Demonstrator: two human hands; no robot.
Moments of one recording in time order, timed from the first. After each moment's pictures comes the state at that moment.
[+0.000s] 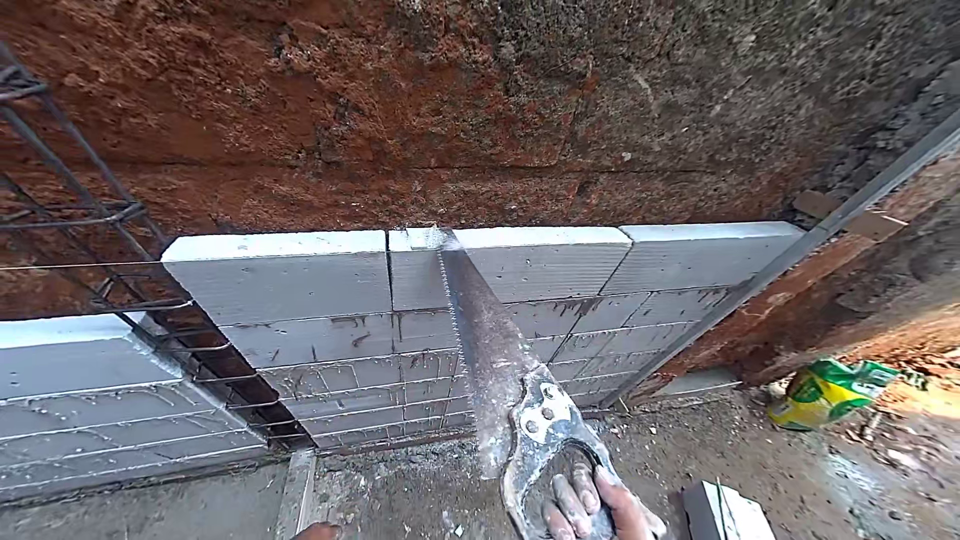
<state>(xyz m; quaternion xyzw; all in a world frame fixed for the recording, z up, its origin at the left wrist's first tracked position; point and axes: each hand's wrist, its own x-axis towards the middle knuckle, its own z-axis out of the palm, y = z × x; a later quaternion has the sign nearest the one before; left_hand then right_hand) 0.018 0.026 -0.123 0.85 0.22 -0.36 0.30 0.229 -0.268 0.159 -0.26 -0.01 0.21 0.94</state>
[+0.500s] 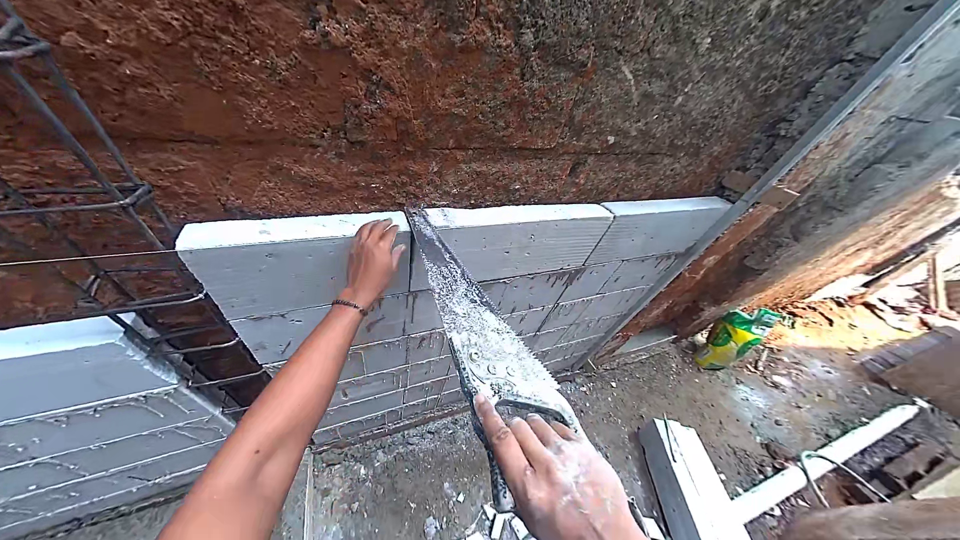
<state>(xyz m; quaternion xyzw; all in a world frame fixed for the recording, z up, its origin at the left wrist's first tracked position) 0.245 0.197 0.156 0.92 0.11 0.36 0.12 0.141 -0.192 0.189 -0.77 -0.57 -0.29 0.04</state>
